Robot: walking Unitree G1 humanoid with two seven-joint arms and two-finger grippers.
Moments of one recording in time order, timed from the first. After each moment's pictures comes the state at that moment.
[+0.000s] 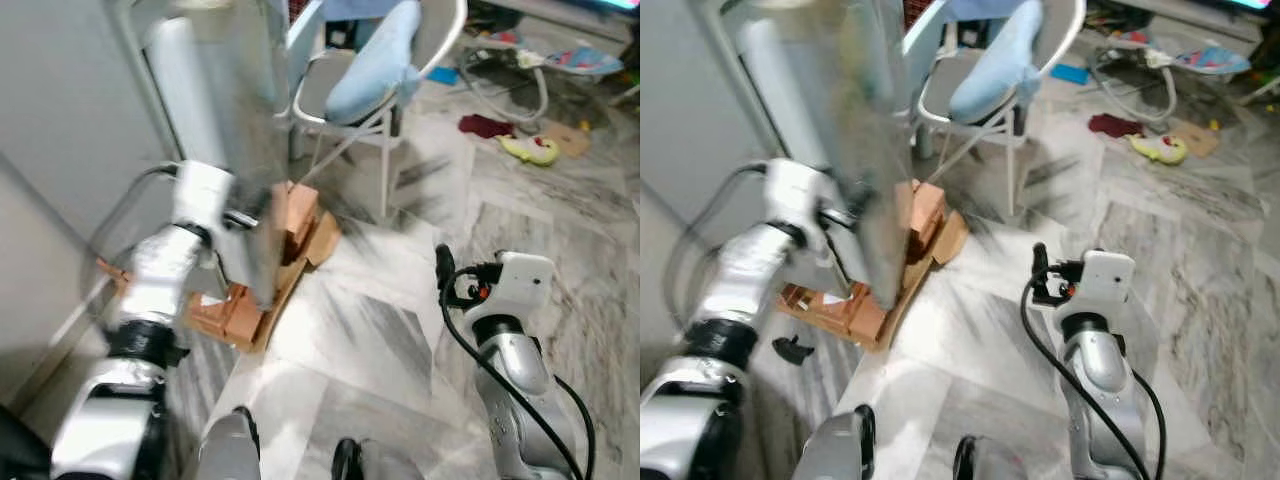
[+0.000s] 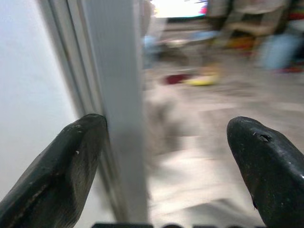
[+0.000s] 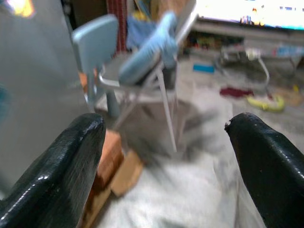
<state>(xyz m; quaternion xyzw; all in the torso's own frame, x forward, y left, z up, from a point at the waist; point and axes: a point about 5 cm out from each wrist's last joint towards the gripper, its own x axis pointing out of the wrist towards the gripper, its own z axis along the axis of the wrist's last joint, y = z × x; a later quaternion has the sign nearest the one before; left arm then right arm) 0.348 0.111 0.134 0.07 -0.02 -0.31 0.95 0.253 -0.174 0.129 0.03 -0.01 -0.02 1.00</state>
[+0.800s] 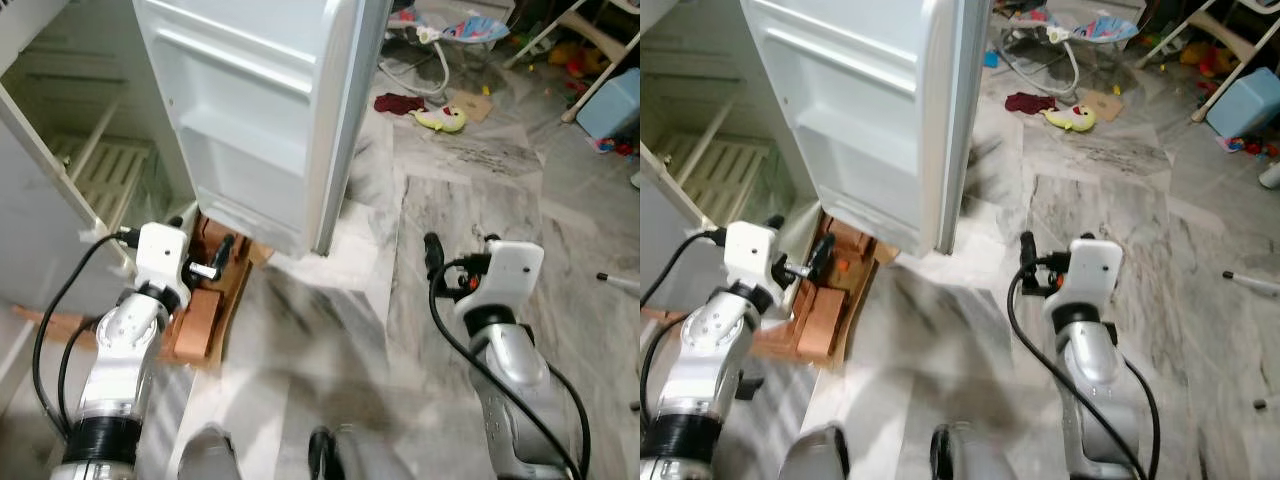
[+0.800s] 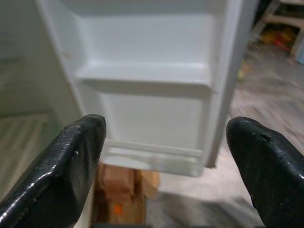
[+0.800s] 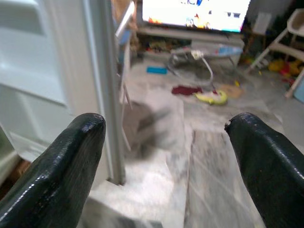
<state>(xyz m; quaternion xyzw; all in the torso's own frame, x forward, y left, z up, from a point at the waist) 0.281 0.201 0.101 0.07 -0.01 -0.10 0.99 0.253 -0.166 0.126 0.02 -0.01 0.00 1.00</state>
